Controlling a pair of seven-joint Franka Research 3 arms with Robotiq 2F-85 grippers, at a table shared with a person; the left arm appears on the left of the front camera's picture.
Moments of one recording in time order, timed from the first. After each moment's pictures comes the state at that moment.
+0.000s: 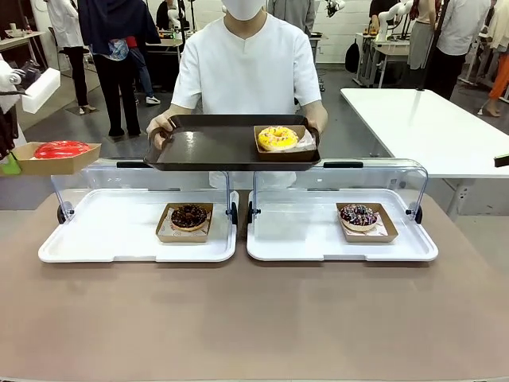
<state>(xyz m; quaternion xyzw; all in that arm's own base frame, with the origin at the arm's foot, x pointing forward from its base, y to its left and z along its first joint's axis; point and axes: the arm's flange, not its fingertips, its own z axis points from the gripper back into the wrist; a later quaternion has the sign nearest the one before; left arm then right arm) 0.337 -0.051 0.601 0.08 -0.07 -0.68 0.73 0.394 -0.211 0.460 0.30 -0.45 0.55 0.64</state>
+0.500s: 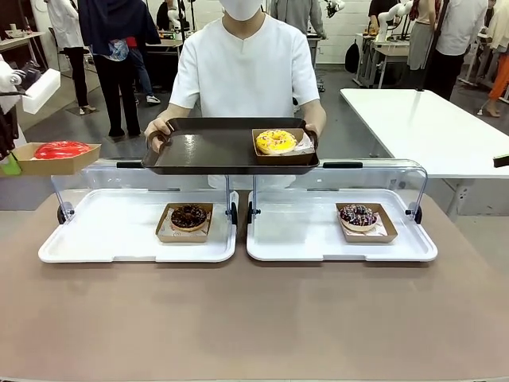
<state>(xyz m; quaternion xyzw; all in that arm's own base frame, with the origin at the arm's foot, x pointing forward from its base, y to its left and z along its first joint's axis) 0.337 -0.051 0.601 0.08 -0.07 -0.68 0.73 0.394 -0.211 0.460 0.30 -0.45 0.55 0.64</state>
